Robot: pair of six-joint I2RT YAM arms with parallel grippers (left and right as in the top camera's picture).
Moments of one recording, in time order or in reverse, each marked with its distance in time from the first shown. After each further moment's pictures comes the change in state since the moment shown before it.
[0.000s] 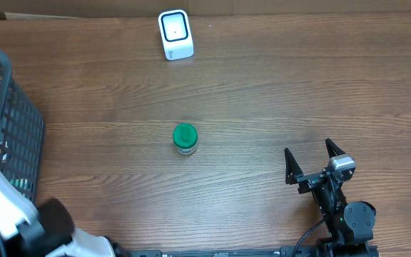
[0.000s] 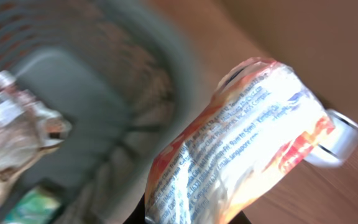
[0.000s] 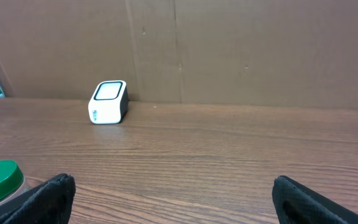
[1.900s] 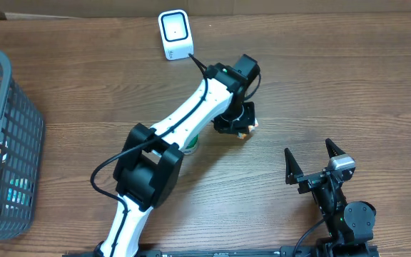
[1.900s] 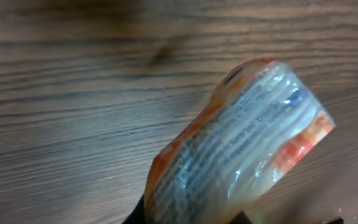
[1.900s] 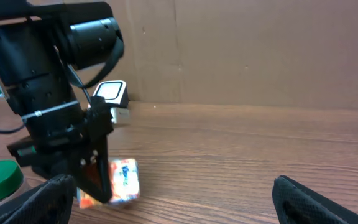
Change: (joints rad) left arm -1.189 0.480 -0.395 0.322 0.130 -0.399; right arm 0.000 0.000 0.000 0.000 0.000 0.000
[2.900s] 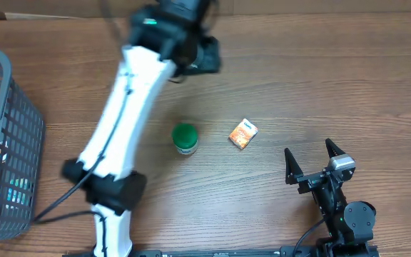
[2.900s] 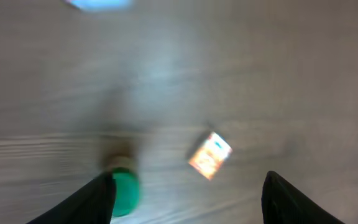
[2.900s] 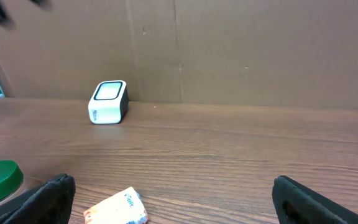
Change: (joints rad) left arm 0.238 -0.174 0.617 -0.422 -0.242 0.158; right arm 0.000 0.000 0.000 0.001 0.000 0.000
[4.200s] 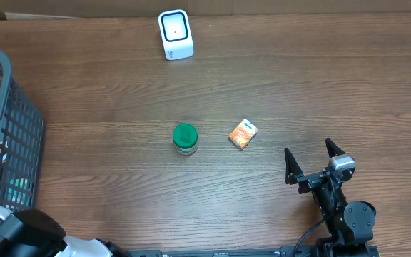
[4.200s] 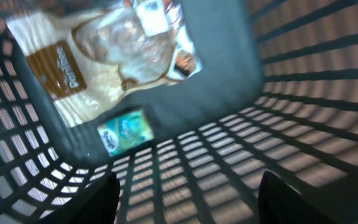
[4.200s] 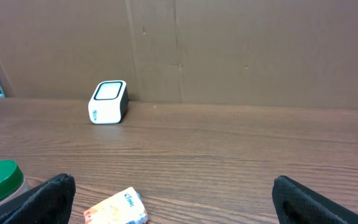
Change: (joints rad) left arm 1.270 -0.337 -0.528 0.056 -0.059 0.082; right arm 0.000 0.000 0.000 0.000 0.000 0.000
